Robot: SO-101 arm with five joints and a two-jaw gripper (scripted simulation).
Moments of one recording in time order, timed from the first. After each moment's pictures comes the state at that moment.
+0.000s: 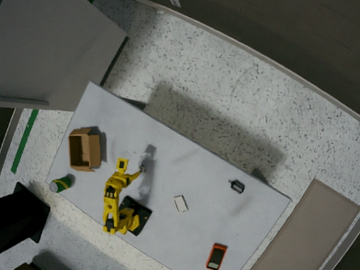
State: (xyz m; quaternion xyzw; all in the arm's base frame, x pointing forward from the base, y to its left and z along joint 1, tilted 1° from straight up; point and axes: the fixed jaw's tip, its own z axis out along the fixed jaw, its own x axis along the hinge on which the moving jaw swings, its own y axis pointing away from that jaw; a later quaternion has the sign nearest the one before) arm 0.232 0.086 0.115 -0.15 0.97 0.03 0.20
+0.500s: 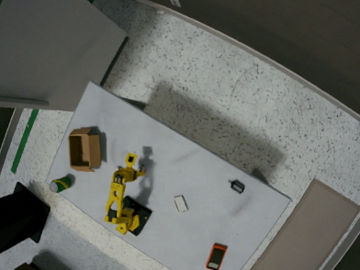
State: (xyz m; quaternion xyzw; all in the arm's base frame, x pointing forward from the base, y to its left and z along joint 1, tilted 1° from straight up) arm 0.218 0.081 0.043 -0.15 0.99 0.00 0.03
